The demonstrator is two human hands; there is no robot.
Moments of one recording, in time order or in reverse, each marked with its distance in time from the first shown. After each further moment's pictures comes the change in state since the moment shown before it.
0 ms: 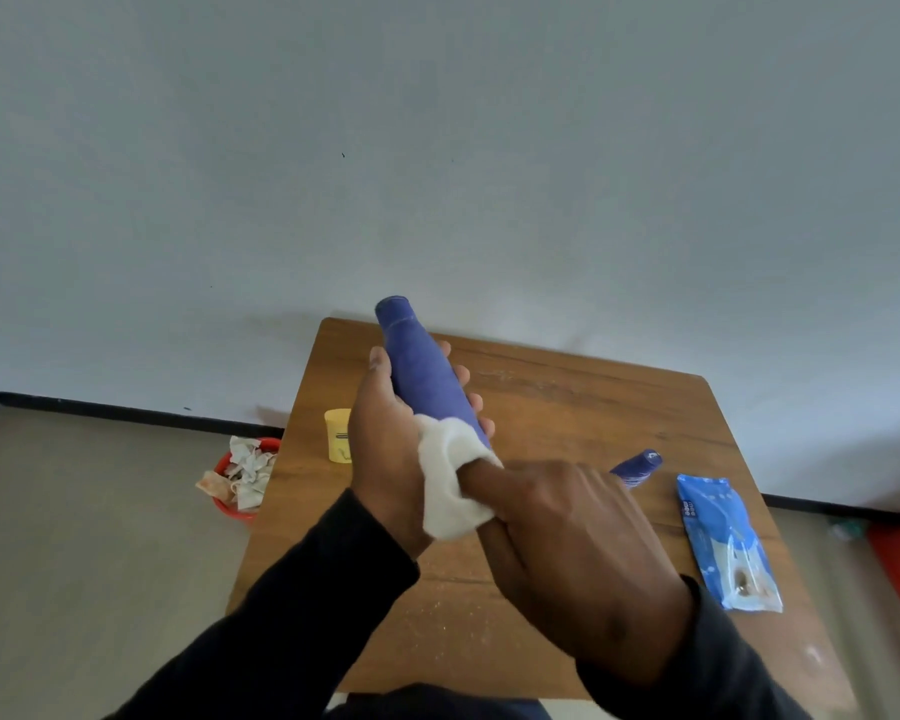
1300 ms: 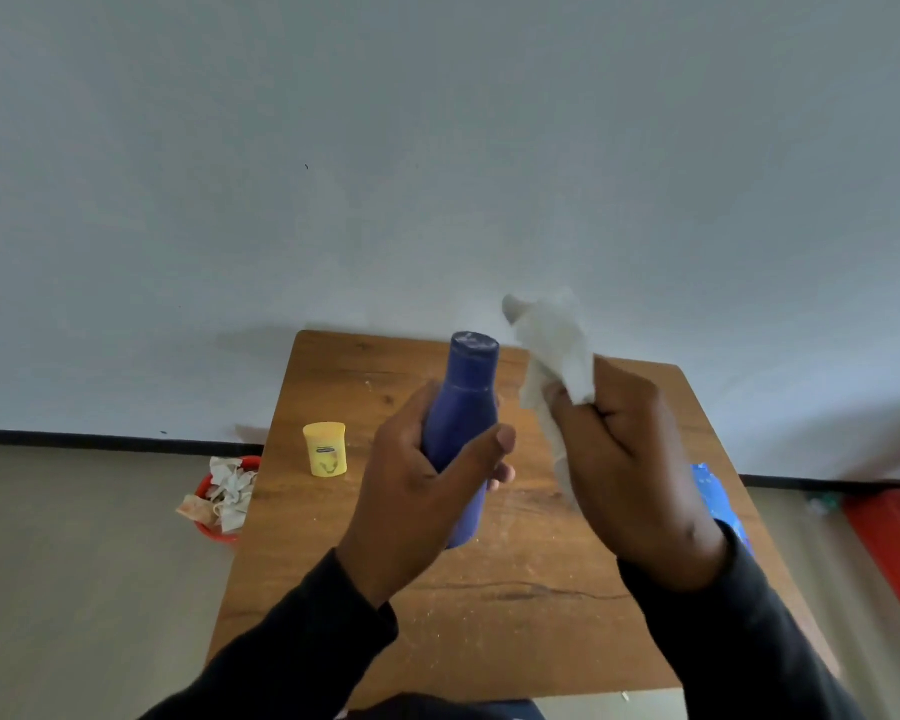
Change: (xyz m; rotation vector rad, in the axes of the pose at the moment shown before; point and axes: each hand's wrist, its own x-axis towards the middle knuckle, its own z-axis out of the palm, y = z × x) left_hand -0.001 -0.024 -0.022 0.765 -0.456 0.578; right_hand 0.011 0.031 -0.022 0.611 0.535 0.149
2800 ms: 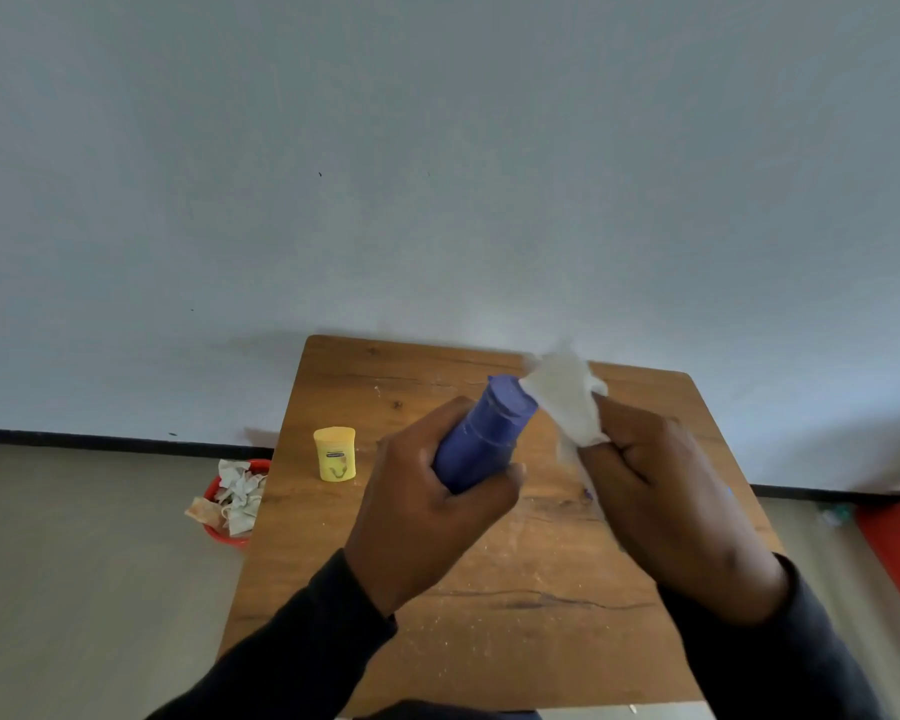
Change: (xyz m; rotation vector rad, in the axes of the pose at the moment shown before) left_hand -0.003 -0.007 -0.013 0.309 -0.001 0.193; right_hand -0.009 0.002 -0.018 -0.340 -0.123 0.105
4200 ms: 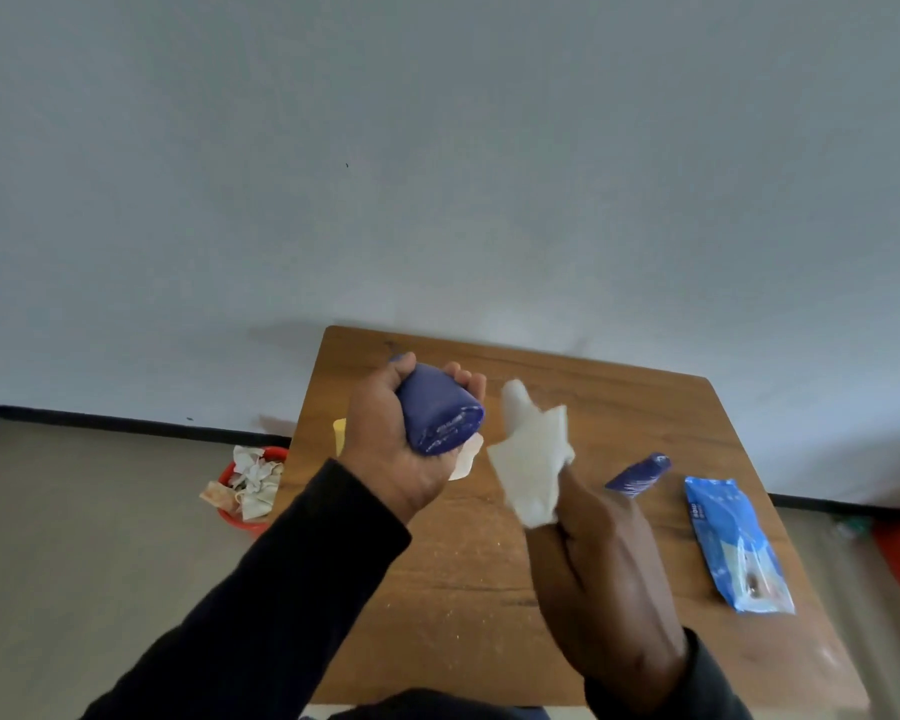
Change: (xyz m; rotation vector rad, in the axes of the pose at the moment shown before) left_hand 0.051 0.014 -0.025 -1.359 0.465 -0.966; right_hand -0.031 -0.015 0.060 -0.007 0.067 -0.150
